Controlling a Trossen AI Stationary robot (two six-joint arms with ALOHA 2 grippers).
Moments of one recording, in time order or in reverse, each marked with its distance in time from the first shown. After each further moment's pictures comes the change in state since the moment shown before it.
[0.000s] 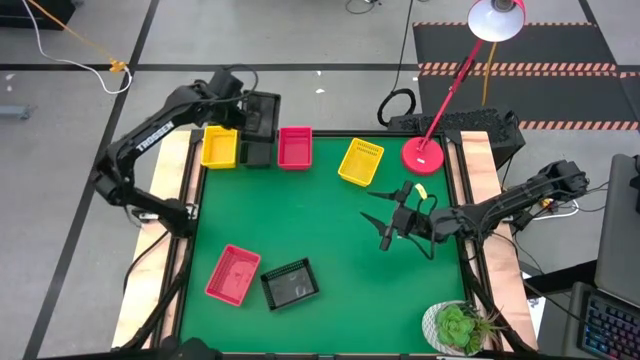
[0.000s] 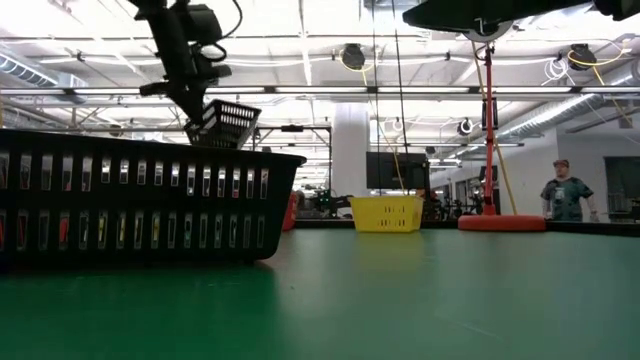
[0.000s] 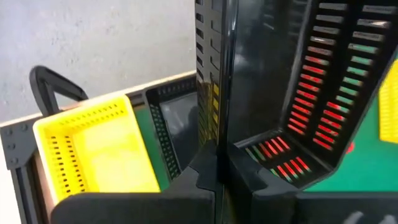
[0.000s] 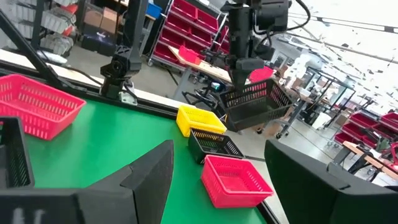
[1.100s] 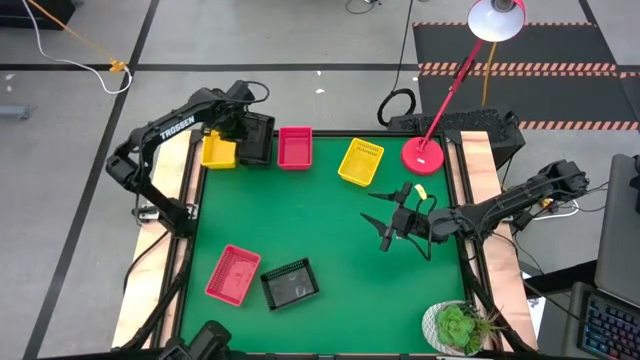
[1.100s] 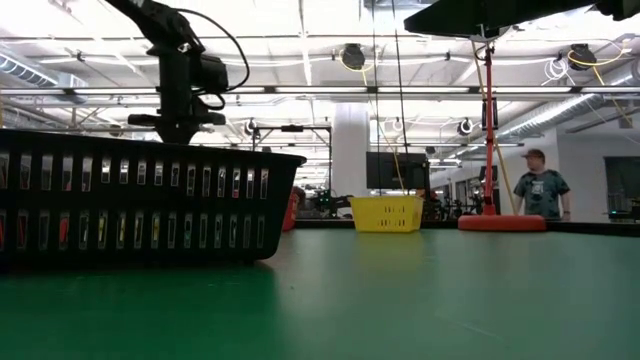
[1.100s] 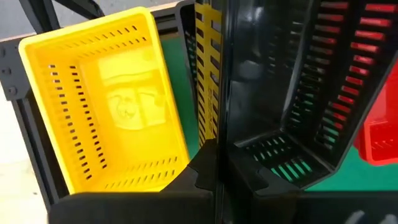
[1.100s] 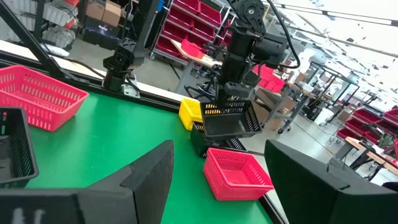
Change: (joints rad) left arm 0.042 0.157 -0.080 -0.085 -0.019 -0.077; right arm 0.001 0.000 0.000 -0.036 0.000 0.023
